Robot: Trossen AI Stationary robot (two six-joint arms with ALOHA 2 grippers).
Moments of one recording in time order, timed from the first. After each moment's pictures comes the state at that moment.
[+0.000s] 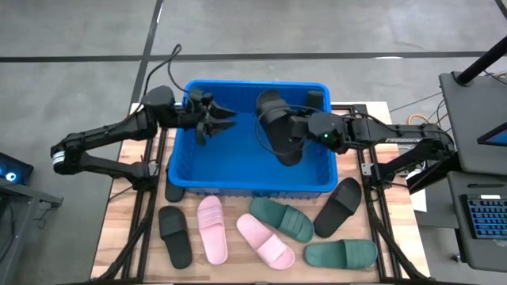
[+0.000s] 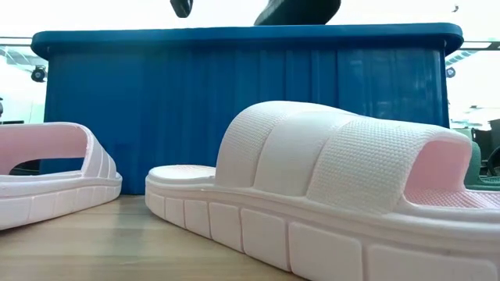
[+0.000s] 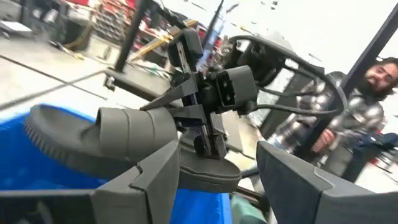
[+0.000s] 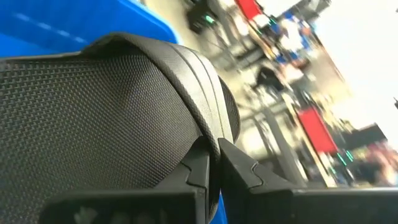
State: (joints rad) left arm 0.33 1.06 1.10 0.04 0.32 -0.43; right arm 0.01 1.35 1.39 -0.48 0.77 -0.55
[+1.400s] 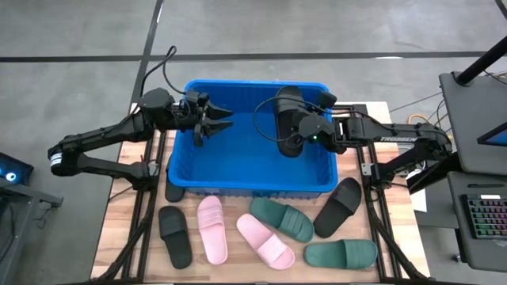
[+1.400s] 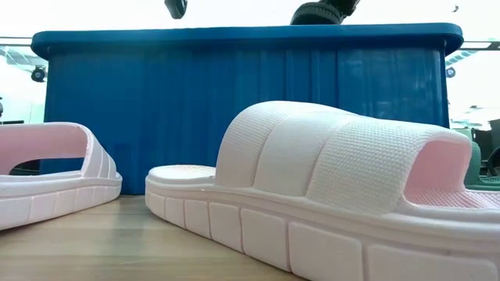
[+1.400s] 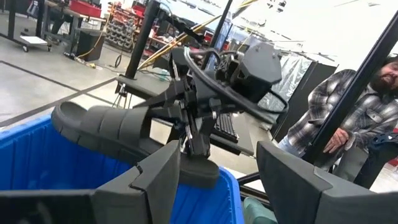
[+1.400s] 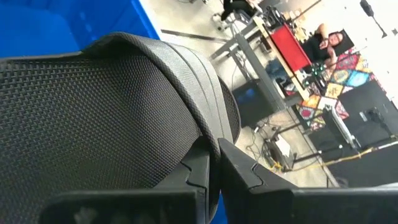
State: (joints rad) left arm 0.33 1.02 1.05 0.04 0.29 -0.39; right arm -0.04 1.38 1.38 -0.72 0.97 -0.19
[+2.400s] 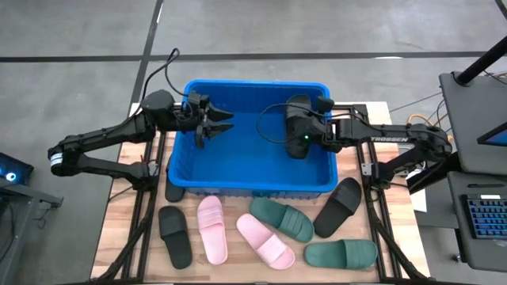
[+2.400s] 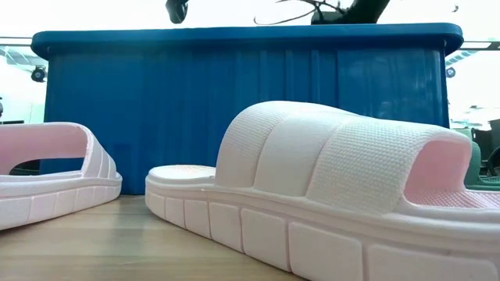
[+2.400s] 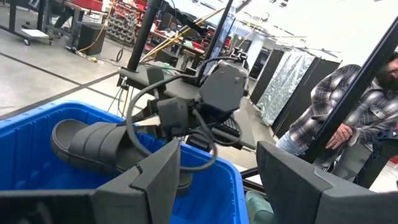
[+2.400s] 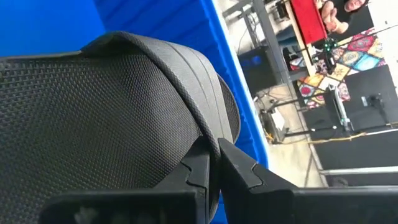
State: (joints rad) left arm 0.33 1.02 1.03 0.04 0.29 -0.39; right arm -0.15 1.38 1.17 -0.72 0.91 -0.22
